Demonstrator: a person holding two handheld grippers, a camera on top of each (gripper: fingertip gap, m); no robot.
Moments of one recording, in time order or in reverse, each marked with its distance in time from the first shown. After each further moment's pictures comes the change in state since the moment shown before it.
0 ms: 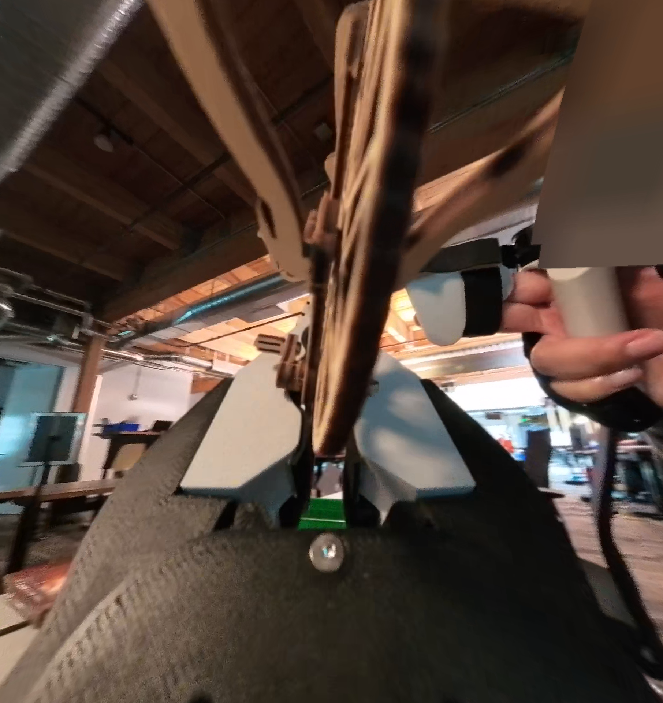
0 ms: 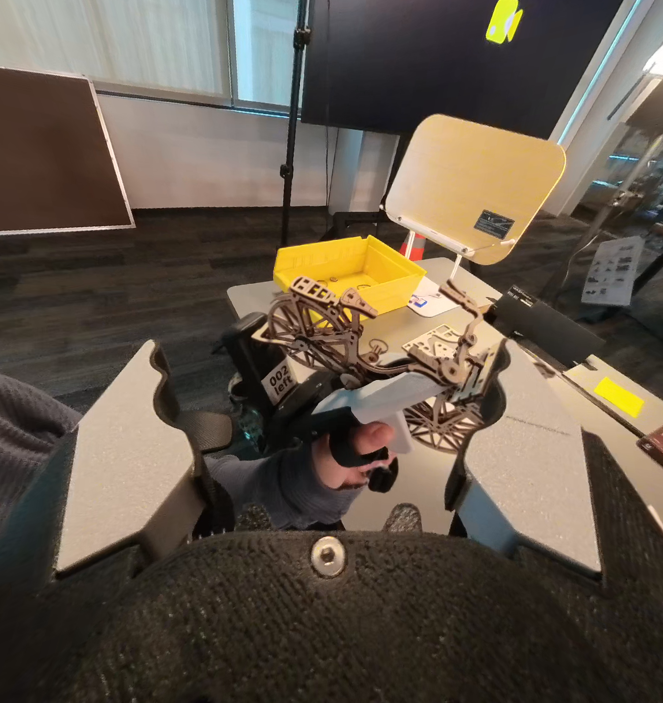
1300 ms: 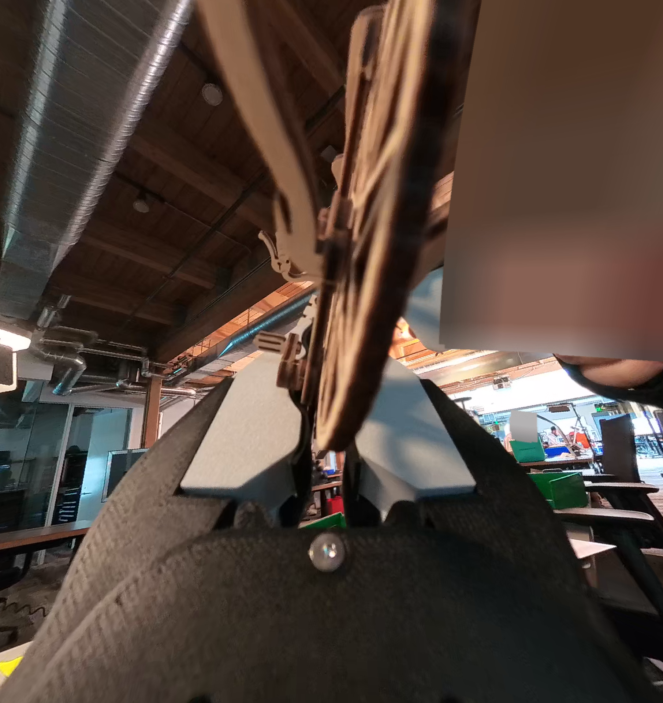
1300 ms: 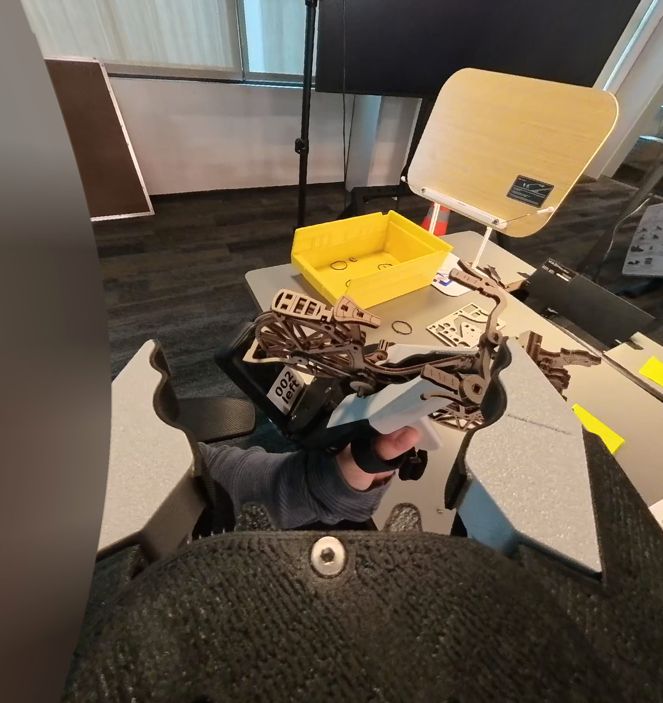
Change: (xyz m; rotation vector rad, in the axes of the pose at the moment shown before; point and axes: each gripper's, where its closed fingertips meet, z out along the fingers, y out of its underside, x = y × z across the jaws) left arm 0.008 -0.005 -0.004 0.045 -0.037 0.191; right arm -0.013 0.014 0.010 -0.062 -0.045 0.053
